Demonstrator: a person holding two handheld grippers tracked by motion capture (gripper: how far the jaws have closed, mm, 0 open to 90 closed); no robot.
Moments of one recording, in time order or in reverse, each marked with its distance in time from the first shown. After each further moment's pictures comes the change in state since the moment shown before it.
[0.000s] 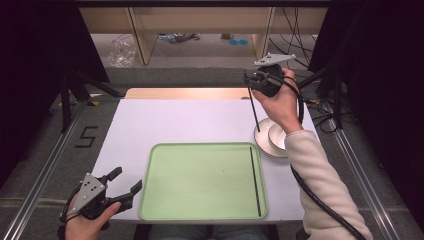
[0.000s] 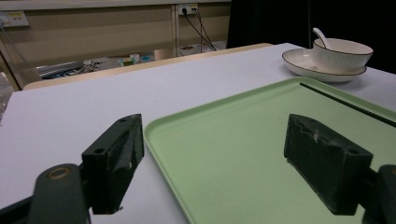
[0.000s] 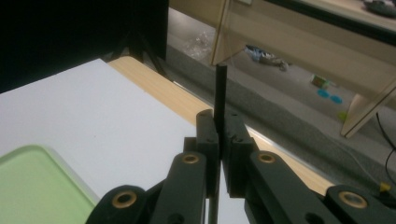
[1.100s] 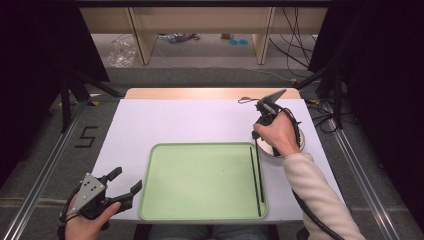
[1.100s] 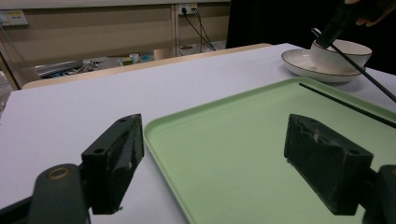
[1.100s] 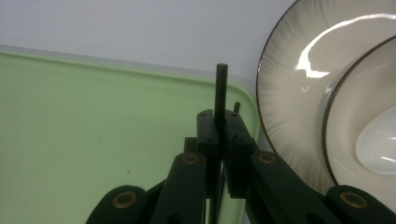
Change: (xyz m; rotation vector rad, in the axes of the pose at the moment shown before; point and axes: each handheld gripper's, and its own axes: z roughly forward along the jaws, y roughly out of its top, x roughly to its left) left arm 0.000 0.000 0.000 0.000 -0.004 -0.003; right arm 0.011 -0.095 0.036 0.769 -0.027 0.633
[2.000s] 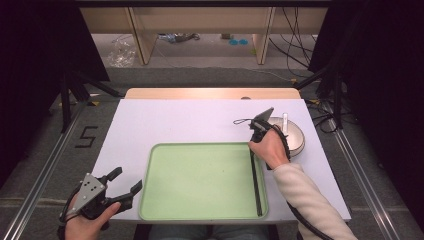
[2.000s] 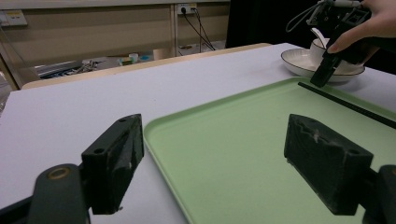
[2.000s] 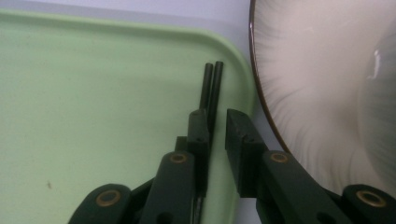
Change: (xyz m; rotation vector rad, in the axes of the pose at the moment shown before) left arm 0.000 0.000 0.000 0.000 -0.001 0.002; right arm -0.002 -0.018 0.062 0.128 -0.136 0.037
